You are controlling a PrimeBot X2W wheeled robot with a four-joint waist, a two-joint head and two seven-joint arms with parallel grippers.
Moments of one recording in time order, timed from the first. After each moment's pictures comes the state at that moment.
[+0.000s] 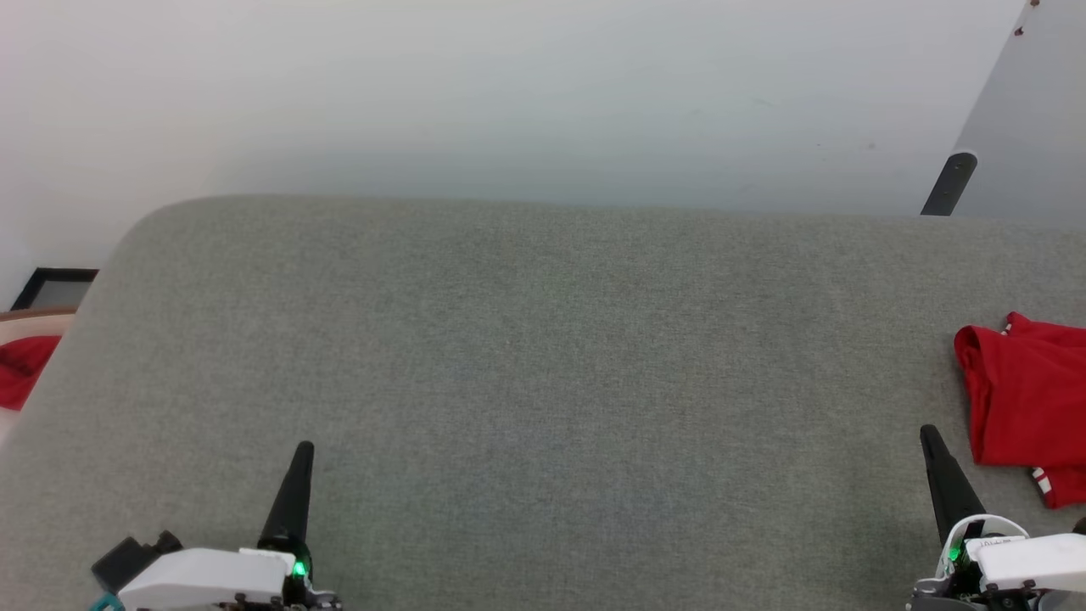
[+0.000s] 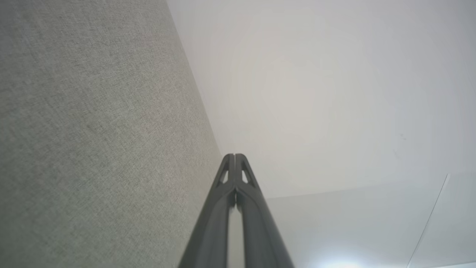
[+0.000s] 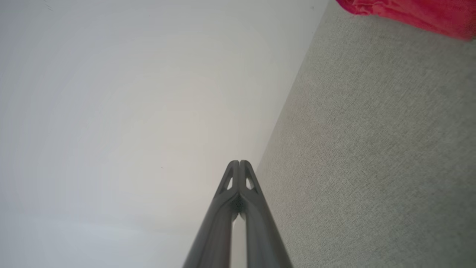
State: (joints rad) left arm -0.05 0.10 0.05 0.21 -1.43 -0.13 0.03; right arm -0.05 -0.06 -0.10 0.18 1.41 0.13 0.08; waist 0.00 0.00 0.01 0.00
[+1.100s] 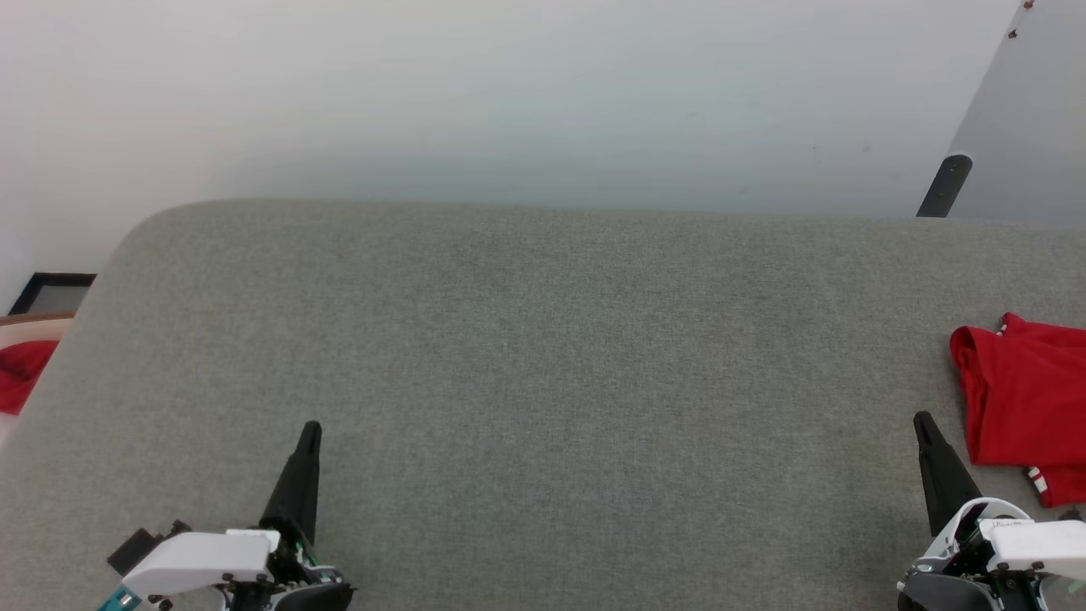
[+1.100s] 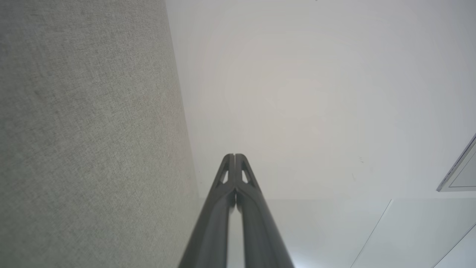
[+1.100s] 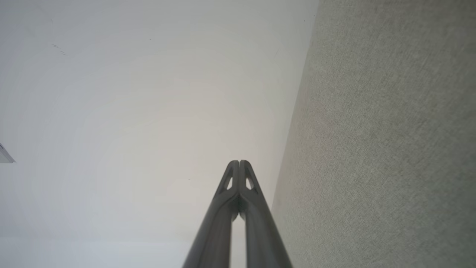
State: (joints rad) left arm -0.10 0.07 0.08 0.24 -1.64 -0.13 0.09; right arm -0.10 -0.06 -0.10 0.25 1.62 0.13 0.10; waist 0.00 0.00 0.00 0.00
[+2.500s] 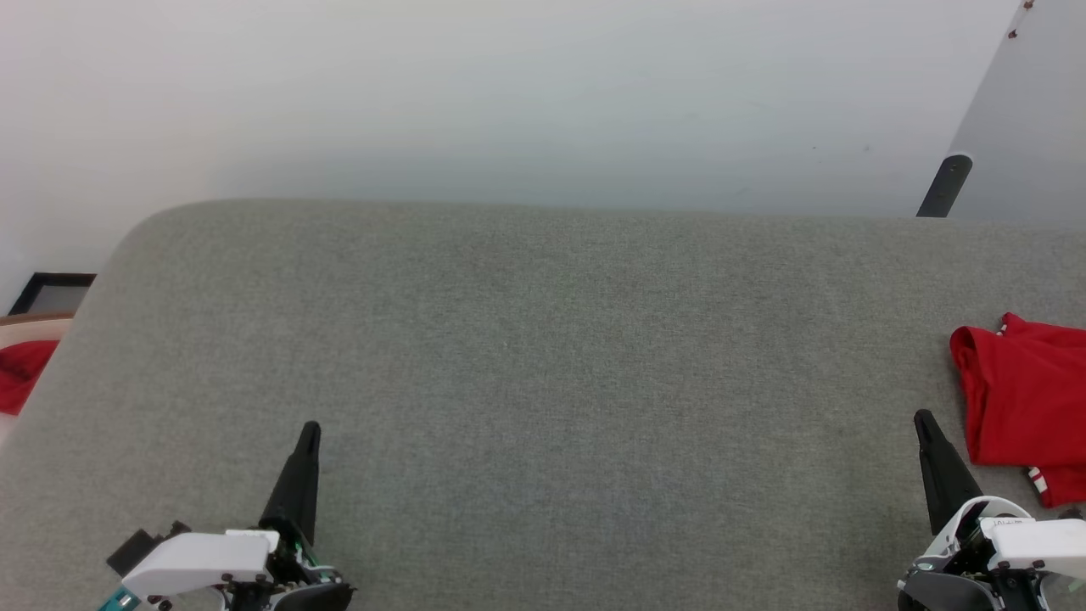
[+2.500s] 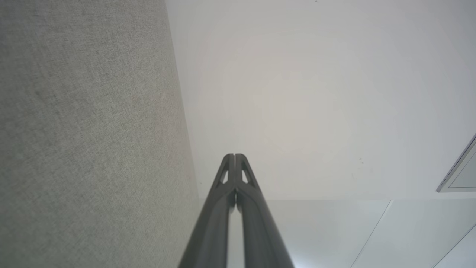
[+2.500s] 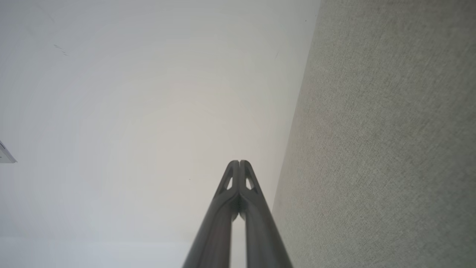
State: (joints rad) left arm -0.10 0.06 0.10 0.25 -1.63 -0.13 0.10; right arm -0.11 -0.06 -0.11 0.25 1.62 0.13 0.11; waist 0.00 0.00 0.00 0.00
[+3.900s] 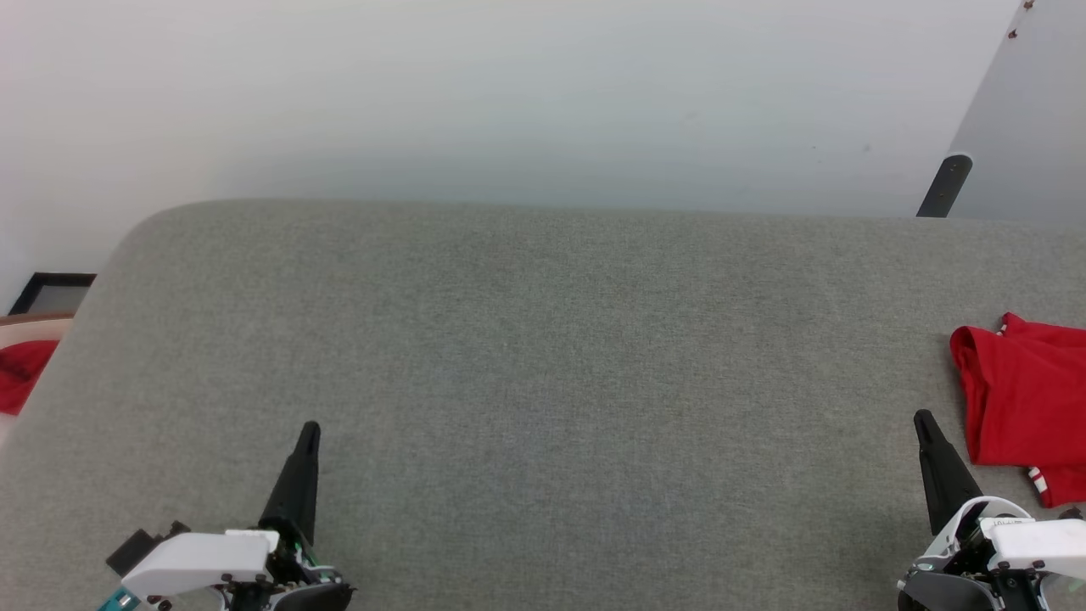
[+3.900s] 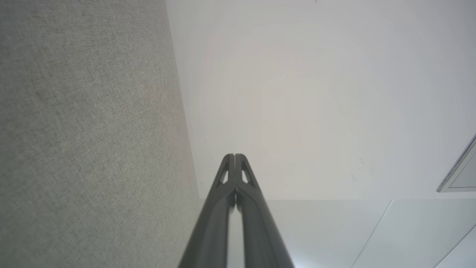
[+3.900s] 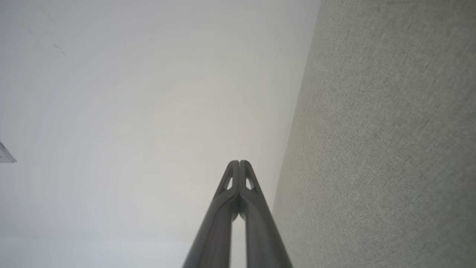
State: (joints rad) left arm -0.10 0.06 0.10 0.25 -1.62 -0.13 0.11; right arm -0.11 -0.05 -0.11 0.25 1.62 0.13 0.11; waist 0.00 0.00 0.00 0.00
